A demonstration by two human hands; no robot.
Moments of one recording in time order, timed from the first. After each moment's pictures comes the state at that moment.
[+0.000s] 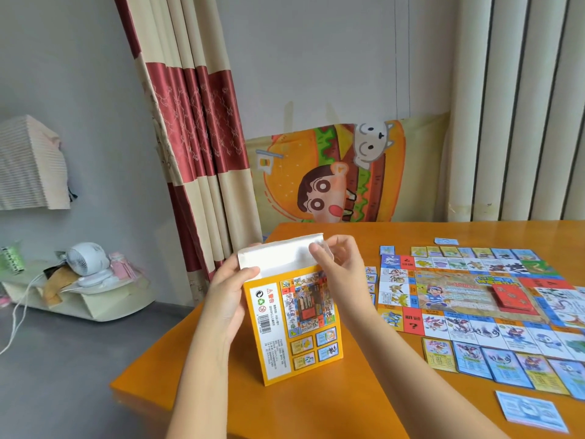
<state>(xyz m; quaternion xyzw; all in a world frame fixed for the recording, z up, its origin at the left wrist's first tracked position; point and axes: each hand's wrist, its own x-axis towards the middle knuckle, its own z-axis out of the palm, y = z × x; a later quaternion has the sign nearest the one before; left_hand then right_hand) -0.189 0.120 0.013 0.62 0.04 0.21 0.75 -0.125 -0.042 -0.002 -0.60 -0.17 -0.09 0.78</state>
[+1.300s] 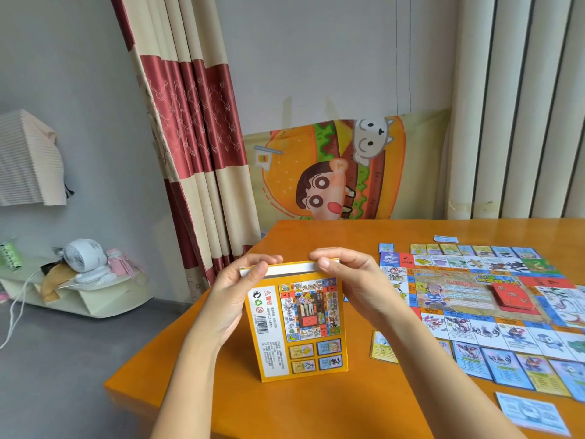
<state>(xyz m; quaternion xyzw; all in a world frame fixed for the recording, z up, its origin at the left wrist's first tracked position) -0.189 0.120 0.009 0.67 -0.09 0.15 0.72 -0.125 -0.081 0.003 -0.51 -0.31 0.11 0.80</state>
